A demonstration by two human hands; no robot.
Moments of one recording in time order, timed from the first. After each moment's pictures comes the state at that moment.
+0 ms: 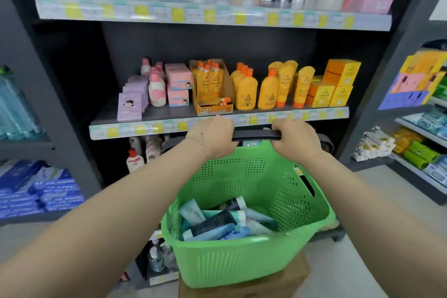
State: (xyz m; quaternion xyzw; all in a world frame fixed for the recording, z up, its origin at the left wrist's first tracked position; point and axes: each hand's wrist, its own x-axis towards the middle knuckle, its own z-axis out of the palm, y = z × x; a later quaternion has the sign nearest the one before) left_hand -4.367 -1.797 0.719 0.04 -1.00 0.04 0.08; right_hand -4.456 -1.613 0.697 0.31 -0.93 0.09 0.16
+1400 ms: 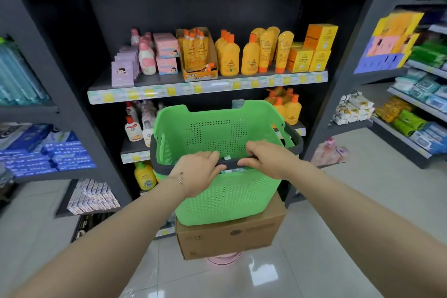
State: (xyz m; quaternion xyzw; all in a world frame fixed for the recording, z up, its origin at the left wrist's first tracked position) left_hand -4.253 -1.744 0.594 -0.05 -0.99 0.05 0.07; right_hand -4.366 -1.545 0.614 0.42 -0.90 0.08 -0.07
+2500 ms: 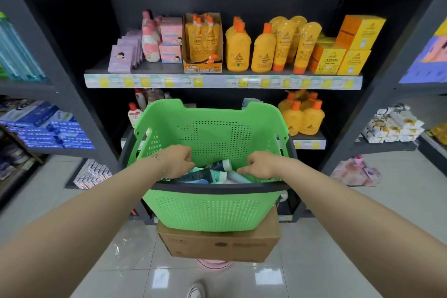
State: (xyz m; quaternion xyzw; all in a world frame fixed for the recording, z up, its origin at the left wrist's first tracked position) left_hand -4.327 -1.766 0.574 0.19 -0.96 -0.14 -0.13; right_hand -4.475 -1.555 0.573 0.39 -0.87 0.03 -0.29
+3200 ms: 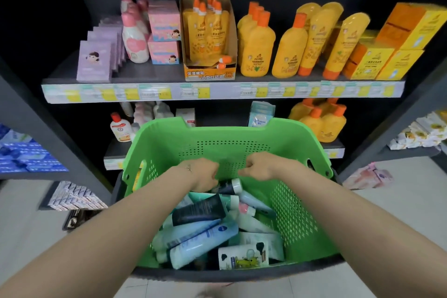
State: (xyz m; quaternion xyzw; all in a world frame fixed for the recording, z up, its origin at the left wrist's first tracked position) left_hand -4.438 -1.825 0.525 0.04 -0.97 -0.07 -0.24; right_hand -4.547 -1.660 0.547 0.35 -0.88 0.02 -0.32
